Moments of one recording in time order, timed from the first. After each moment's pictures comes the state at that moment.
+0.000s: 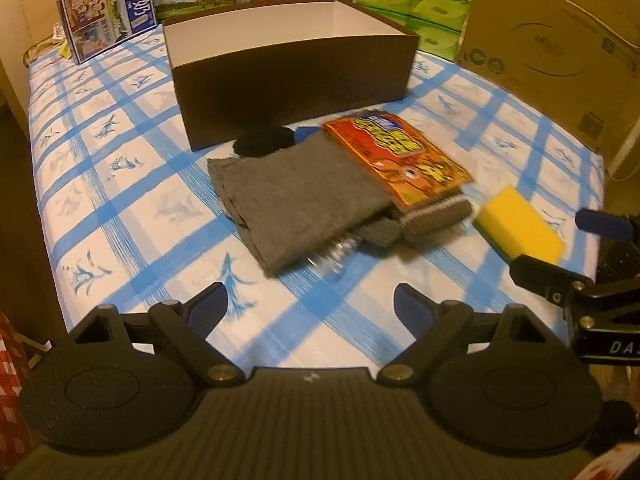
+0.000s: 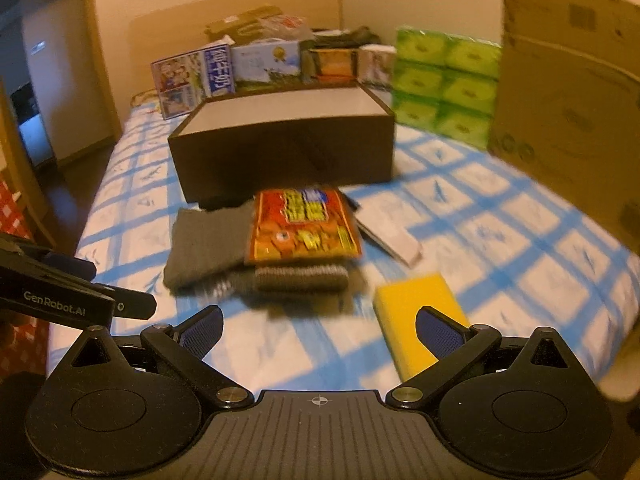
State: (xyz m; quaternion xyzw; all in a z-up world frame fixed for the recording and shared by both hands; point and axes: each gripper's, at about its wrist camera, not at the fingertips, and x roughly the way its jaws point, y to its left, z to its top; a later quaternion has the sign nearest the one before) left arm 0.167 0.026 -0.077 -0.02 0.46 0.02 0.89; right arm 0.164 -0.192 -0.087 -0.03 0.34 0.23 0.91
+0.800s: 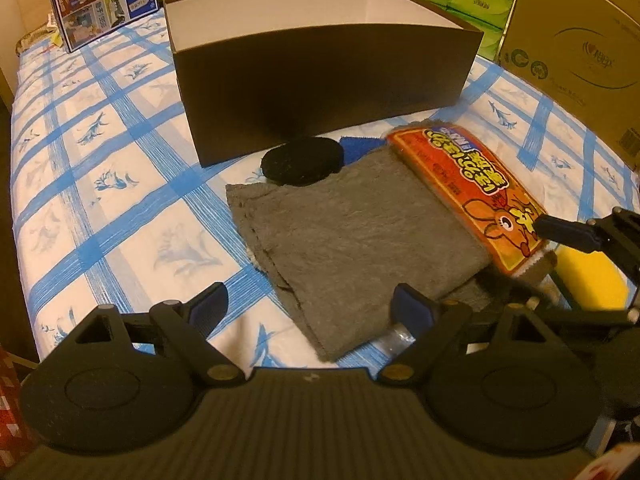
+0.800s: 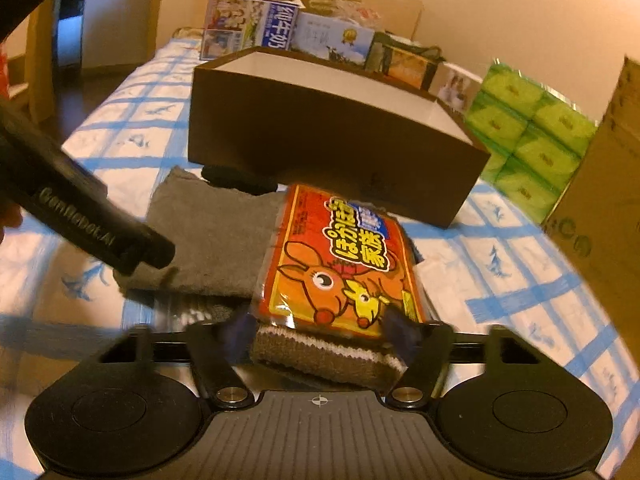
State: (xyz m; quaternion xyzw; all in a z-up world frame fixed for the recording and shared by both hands) left arm 0.244 0.074 -0.118 -0.03 0.48 0.02 0.88; right arm 0.236 -0.106 -0.145 -0.17 0.31 0.27 0.89
